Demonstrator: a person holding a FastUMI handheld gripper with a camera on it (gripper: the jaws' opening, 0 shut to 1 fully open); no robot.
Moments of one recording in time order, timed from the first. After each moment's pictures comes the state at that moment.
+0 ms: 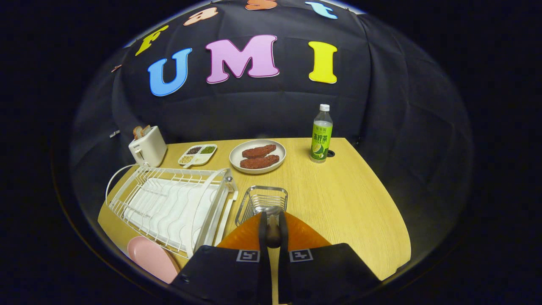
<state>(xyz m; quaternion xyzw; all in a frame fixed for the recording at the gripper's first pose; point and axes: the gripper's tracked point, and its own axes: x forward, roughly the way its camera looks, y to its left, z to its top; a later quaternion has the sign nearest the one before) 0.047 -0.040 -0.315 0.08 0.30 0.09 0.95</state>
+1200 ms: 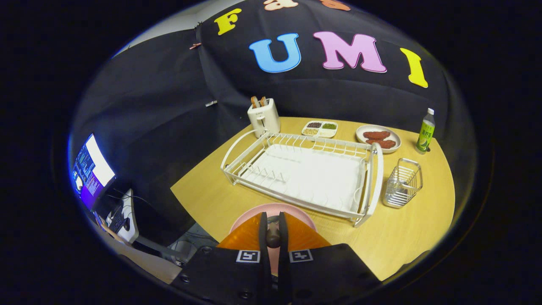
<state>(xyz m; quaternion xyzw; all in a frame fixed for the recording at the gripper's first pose) -0.151 0.199 -0.264 0.09 0.34 0.37 0.86</state>
